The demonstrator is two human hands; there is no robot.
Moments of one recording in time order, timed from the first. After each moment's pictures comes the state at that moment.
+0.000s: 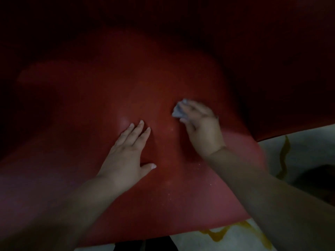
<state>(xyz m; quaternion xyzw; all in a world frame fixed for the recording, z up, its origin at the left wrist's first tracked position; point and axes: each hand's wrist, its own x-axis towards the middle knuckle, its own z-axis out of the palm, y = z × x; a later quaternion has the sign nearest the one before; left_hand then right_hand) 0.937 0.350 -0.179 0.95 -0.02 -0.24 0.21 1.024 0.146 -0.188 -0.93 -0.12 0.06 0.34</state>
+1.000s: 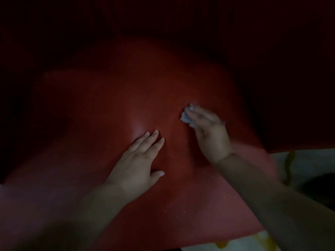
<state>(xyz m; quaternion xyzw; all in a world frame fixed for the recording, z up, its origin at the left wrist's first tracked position) 0.944 0.370 -0.182 0.94 -0.08 -0.23 0.23 1.039 0.163 -0.192 -0.93 -0.14 0.08 0.32</state>
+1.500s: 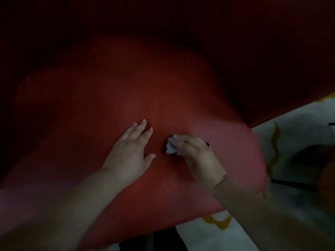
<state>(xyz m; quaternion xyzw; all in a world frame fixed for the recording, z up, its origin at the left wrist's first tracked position) 0.943 0.361 -0.169 0.95 -0.08 -0.23 0.22 0.934 0.145 -0.183 -0.90 -0.19 0.08 0.38</state>
